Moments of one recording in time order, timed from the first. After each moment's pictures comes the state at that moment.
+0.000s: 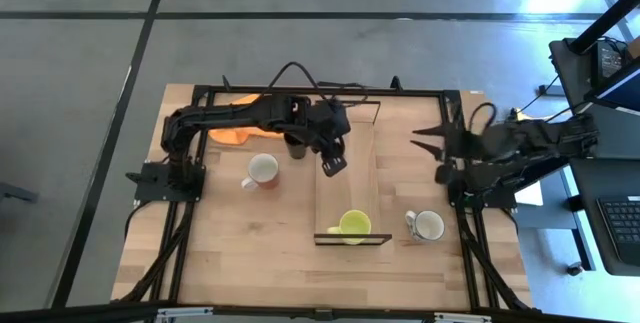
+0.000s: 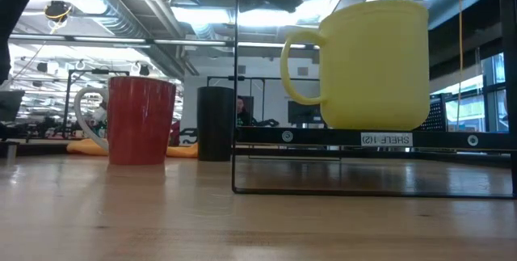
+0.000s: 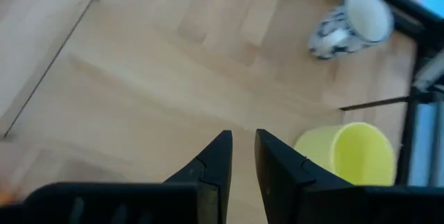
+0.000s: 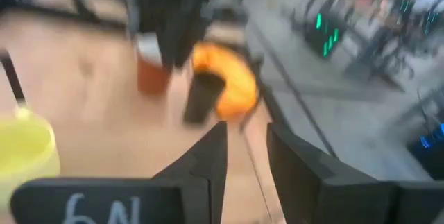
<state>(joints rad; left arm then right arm) 0.10 1.89 1.98 -1.00 0.06 -0.37 0.31 0.72 1.00 -0.70 0.61 -0.11</state>
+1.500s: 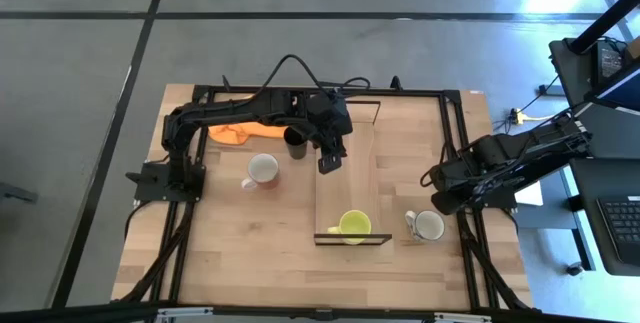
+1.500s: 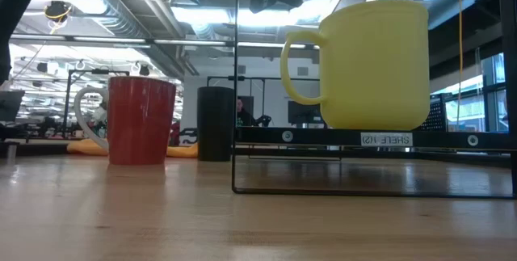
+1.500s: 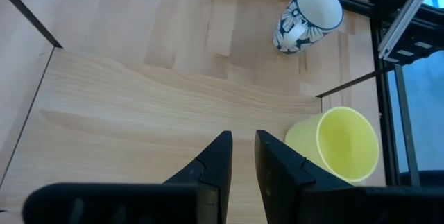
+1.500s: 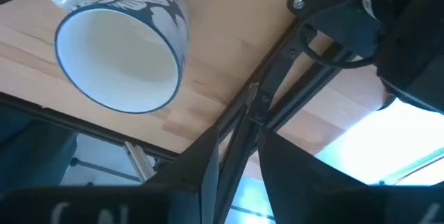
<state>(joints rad) 0.13 1.89 1.98 -0.96 0.19 -0.15 0.33 0.98 0.97 -1.54 -0.37 1.41</state>
